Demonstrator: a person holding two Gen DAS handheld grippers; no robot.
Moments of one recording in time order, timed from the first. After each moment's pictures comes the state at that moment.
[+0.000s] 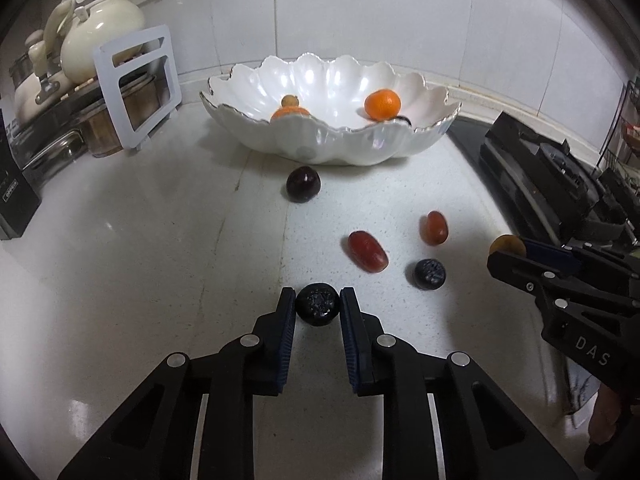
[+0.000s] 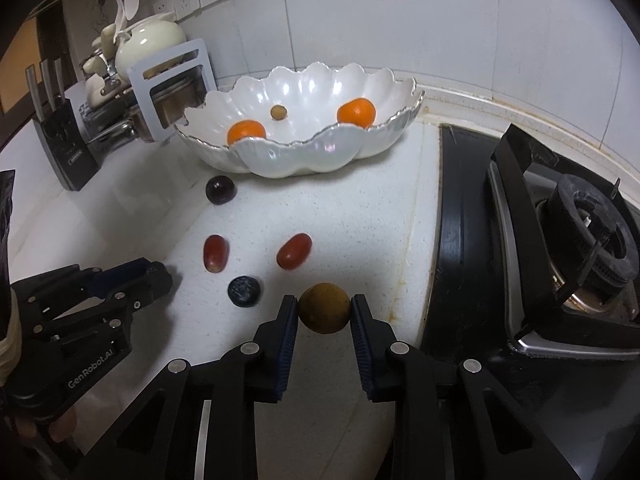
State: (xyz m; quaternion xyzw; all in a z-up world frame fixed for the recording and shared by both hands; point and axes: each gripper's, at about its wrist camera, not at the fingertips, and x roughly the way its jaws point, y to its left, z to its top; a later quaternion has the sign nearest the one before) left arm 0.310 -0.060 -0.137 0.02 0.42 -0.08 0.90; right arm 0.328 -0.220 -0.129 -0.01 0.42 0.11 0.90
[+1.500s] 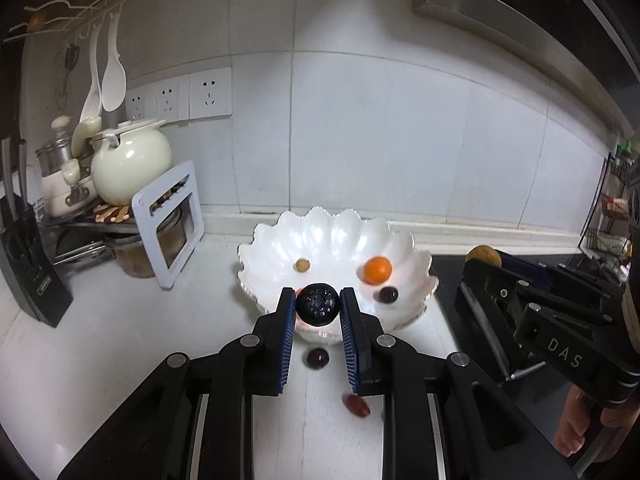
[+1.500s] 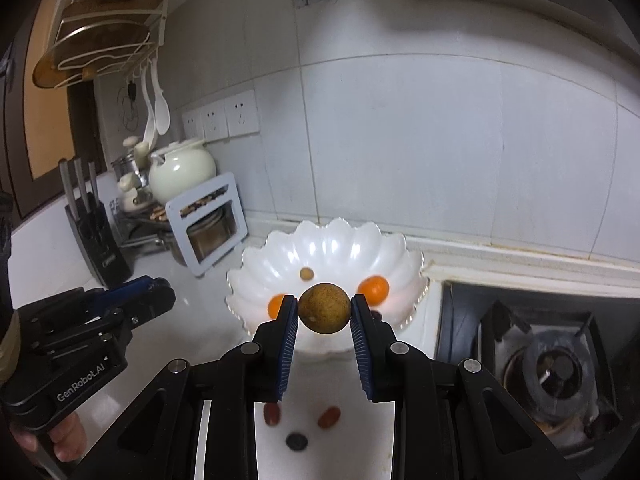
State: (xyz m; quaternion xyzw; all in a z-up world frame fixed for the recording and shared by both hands) left arm 0.326 -0.037 0.002 -0.01 0.27 -0.08 0.96; right arm 0.346 -0.205 0.003 0.01 0.26 0.13 0.96
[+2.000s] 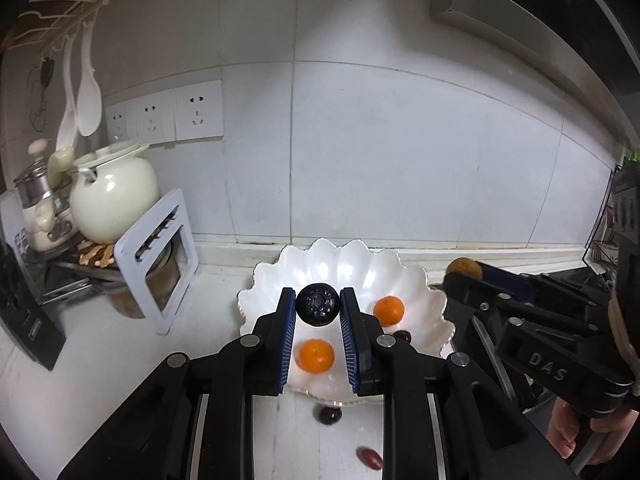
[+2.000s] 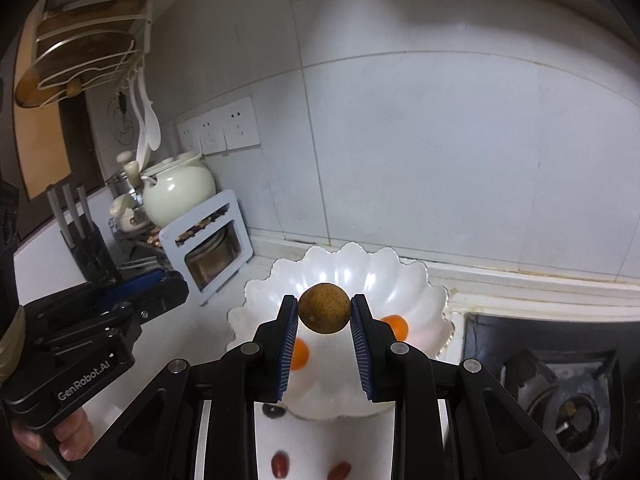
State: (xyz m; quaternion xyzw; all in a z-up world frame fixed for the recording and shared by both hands) left arm 0.392 -0.036 0.025 0.00 0.28 -0.09 0.96; right arm 0.416 -0.192 0.018 0.03 0.28 0.15 0.95
